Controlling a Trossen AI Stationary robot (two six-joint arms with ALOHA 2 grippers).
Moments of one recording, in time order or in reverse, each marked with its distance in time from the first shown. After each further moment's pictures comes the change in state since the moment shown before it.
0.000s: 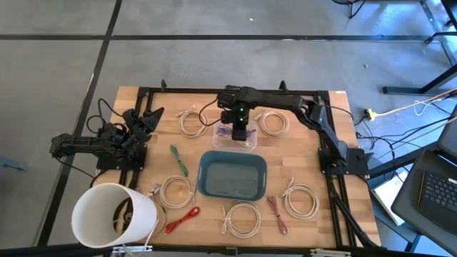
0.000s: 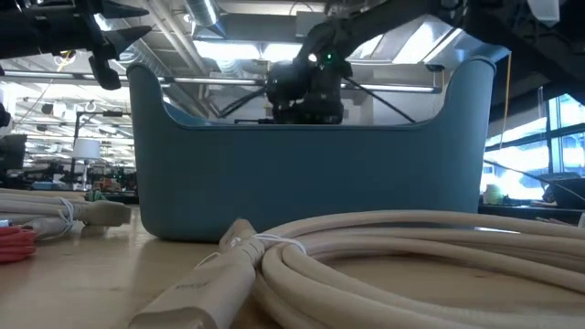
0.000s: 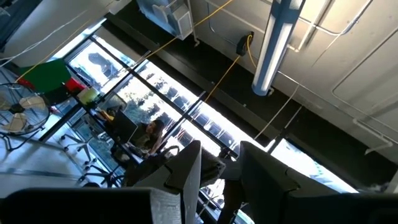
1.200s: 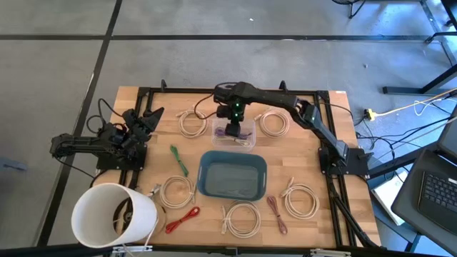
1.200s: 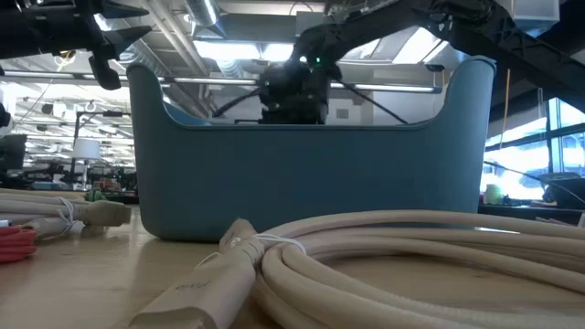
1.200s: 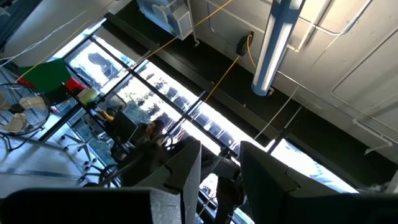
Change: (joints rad) left arm 0.000 0.000 0.000 0.000 0.000 0.000; right arm -0.029 0.099 0.205 -0.090 -0.025 0.104
